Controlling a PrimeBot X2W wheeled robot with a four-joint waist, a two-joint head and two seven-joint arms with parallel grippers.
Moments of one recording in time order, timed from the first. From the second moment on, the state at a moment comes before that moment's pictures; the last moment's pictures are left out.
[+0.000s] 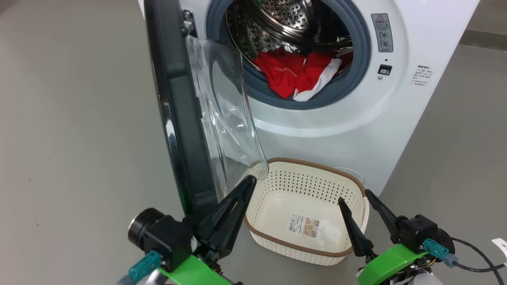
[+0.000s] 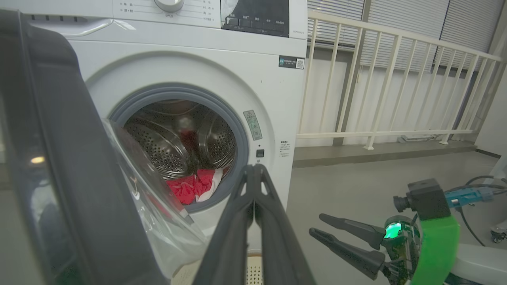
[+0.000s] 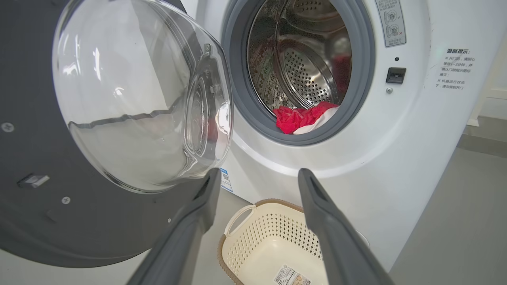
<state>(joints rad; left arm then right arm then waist) -0.19 0.09 -0.39 -0.18 -0.31 -0.12 0.00 -0.11 -0.05 0.17 0.36 0.27 0.12 -0.25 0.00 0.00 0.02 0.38</state>
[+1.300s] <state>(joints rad) -0.14 0.16 -0.34 -0.08 -0.28 0.03 0.17 -0.13 -0.05 0.18 0.38 0.28 0.12 -0.25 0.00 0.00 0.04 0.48</state>
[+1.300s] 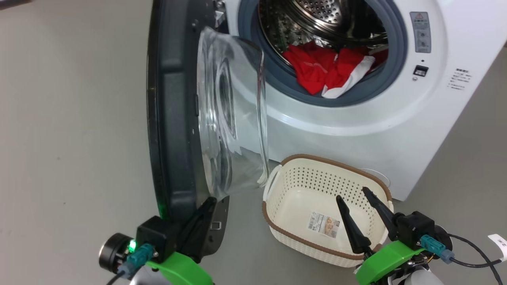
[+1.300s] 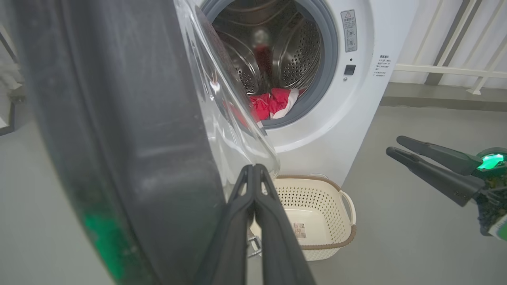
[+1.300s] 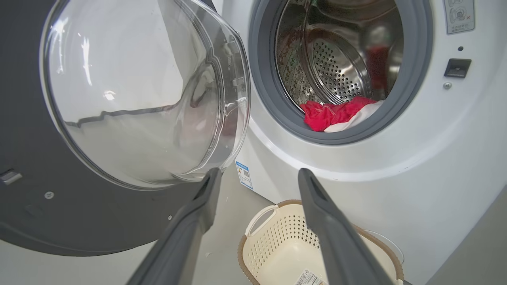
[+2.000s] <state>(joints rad) -0.12 0.22 -0.18 0.02 -0.31 0.12 0.08 -0.13 -0.05 0.25 0.39 0.27 0.12 -0.25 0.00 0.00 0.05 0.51</state>
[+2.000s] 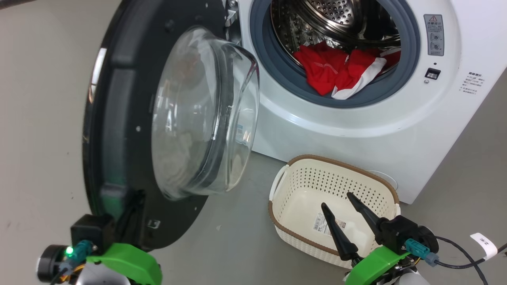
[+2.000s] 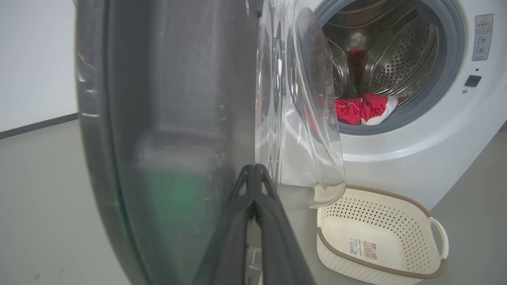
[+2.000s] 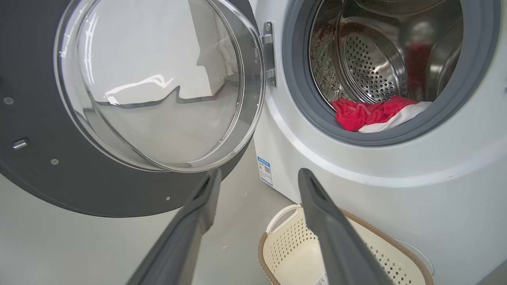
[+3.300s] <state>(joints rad) -0.38 0.26 0.01 0.52 -0.39 0.14 -0.23 -0.17 -0.06 0.30 0.31 0.19 0.12 -0.18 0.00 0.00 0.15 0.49</state>
